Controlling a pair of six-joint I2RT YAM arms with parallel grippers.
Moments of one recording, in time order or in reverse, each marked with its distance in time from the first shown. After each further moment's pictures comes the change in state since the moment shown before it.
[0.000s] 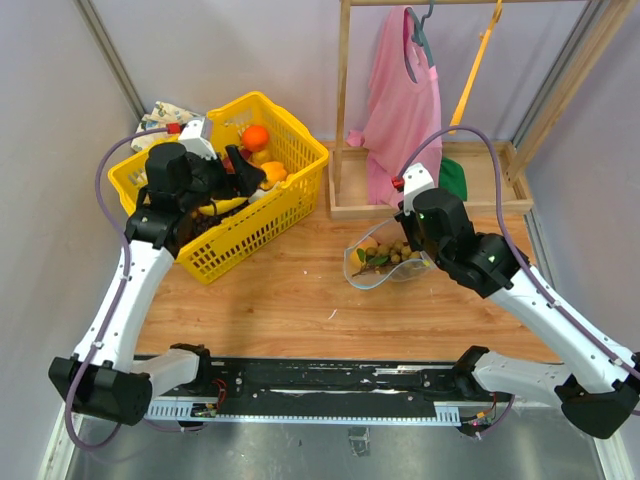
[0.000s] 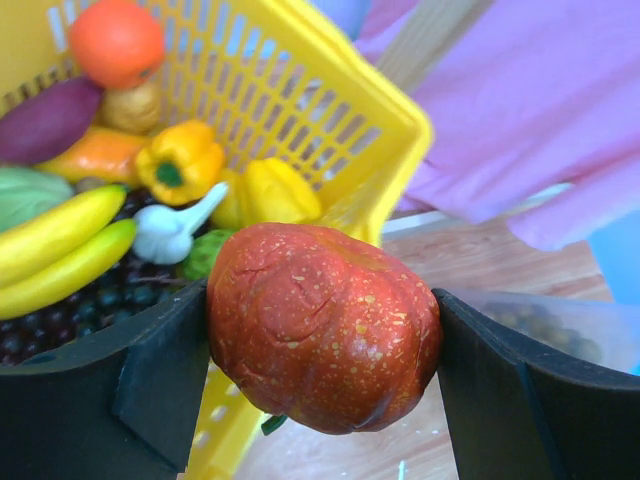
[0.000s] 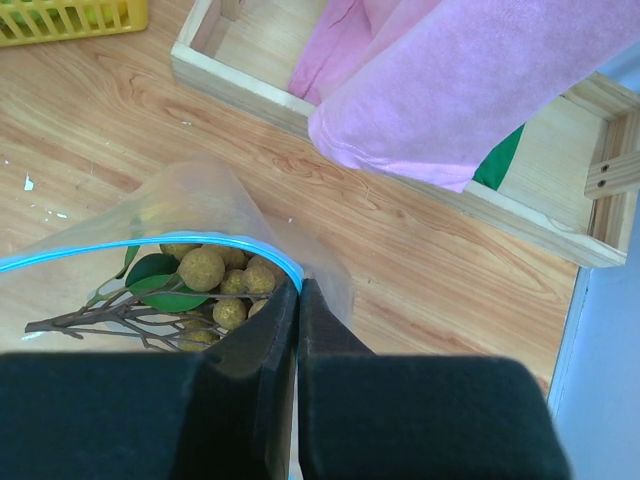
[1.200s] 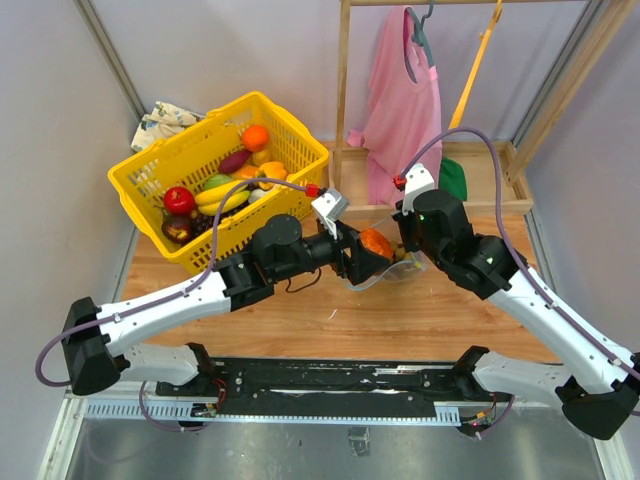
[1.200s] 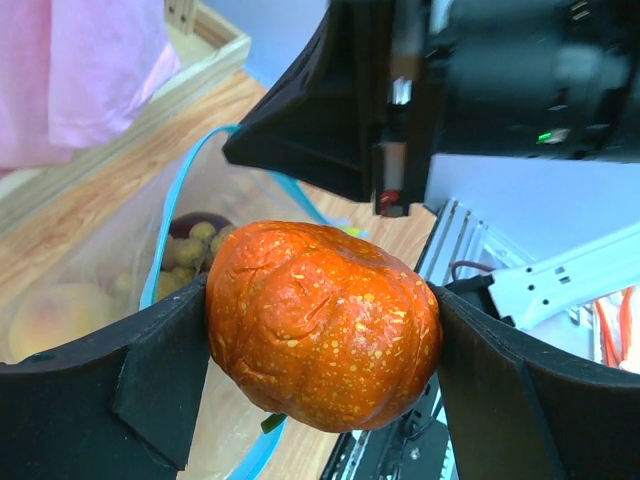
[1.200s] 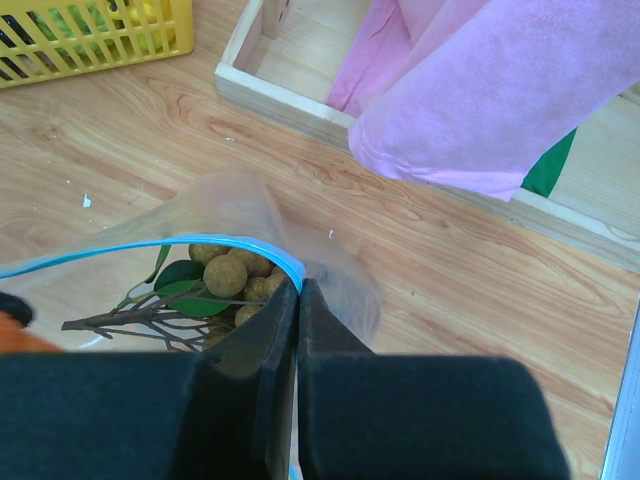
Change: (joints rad) left arm -0.871 0.047 -0.216 0.513 -0.163 -0.057; right arm 0.000 -0.008 -0.030 0.057 -0.059 0.076
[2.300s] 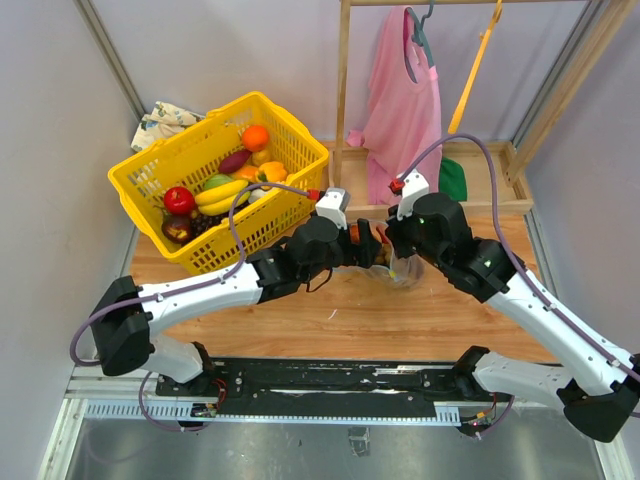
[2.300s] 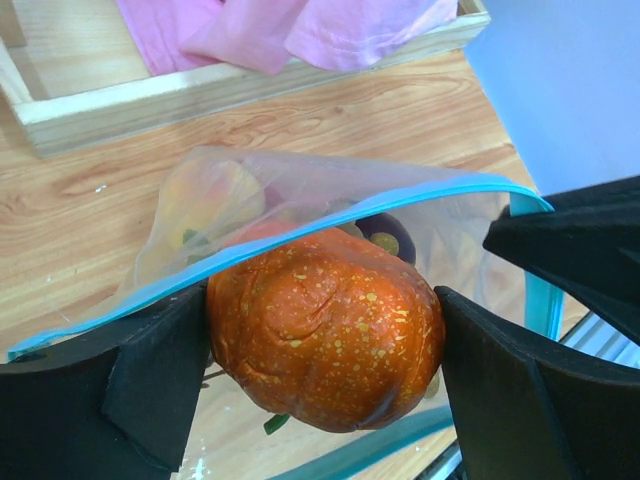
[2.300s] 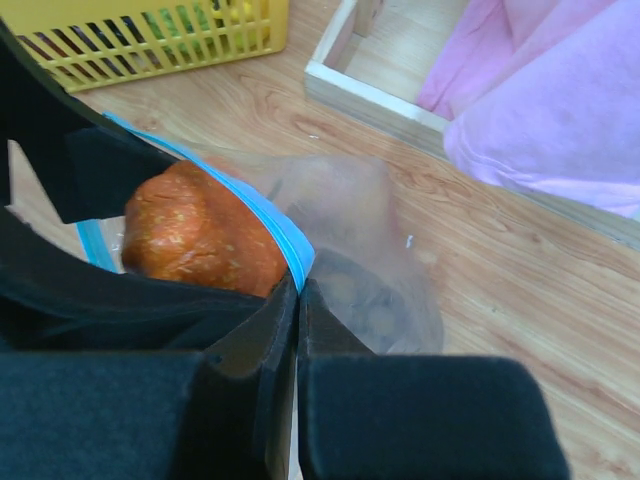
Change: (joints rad) left arm -0.009 0.202 0.023 -0.093 -0.422 -0.174; right arm 0.000 -0.016 -0.045 0.047 -0.160 0.066
